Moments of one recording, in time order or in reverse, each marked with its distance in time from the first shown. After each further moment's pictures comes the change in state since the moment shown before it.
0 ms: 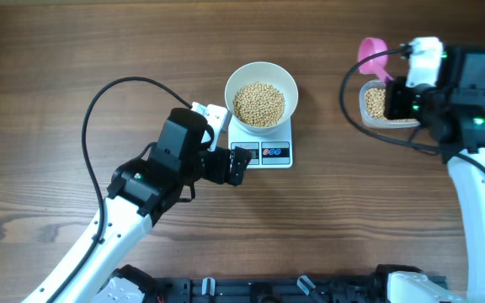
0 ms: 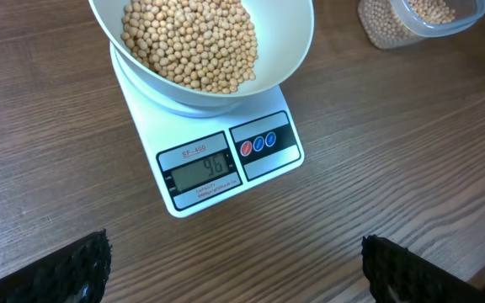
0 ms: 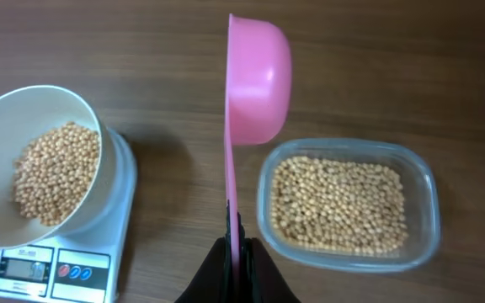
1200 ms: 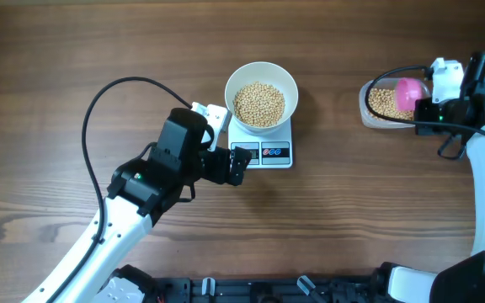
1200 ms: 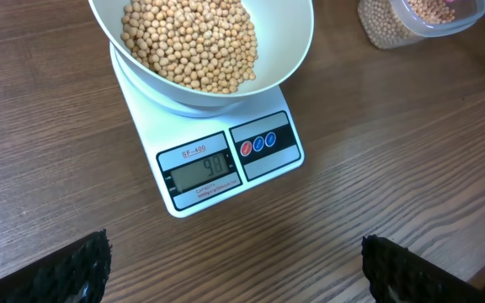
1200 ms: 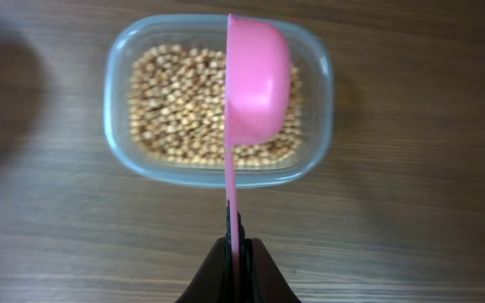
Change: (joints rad) left arm 0.000 0.000 0.000 0.000 0.000 0.000; right arm -0.181 0.136 -0.001 -0.118 0.143 -0.245
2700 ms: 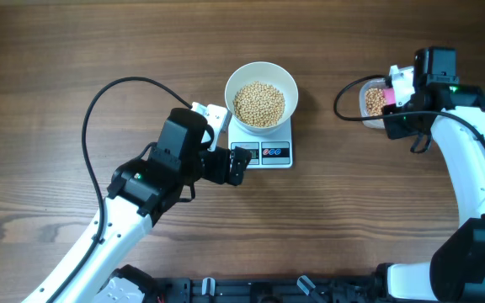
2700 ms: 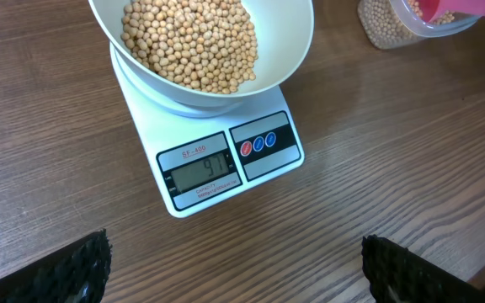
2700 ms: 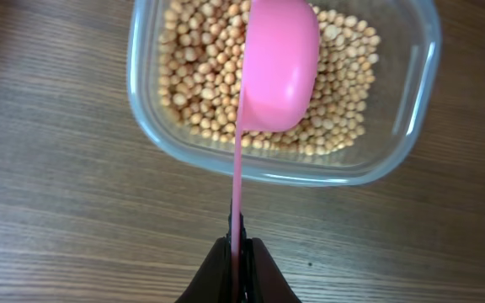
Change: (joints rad) left arm 0.000 0.000 0.000 0.000 0.000 0.000; right arm 0.181 0.123 0.000 -0.047 0.146 0.002
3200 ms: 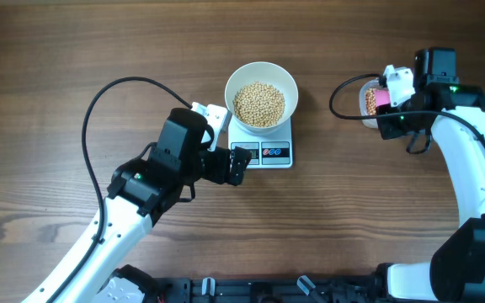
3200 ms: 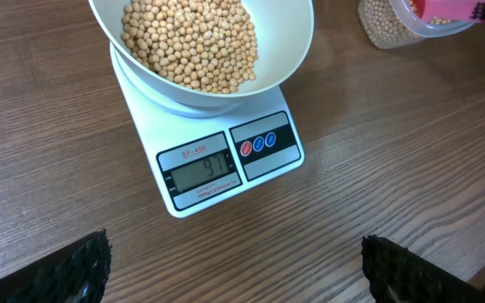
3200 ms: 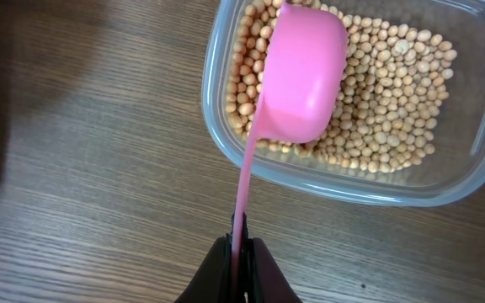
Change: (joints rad) left arm 0.000 0.000 0.000 0.000 0.000 0.000; right arm -0.003 0.000 0.000 -0.008 -0.150 0.016
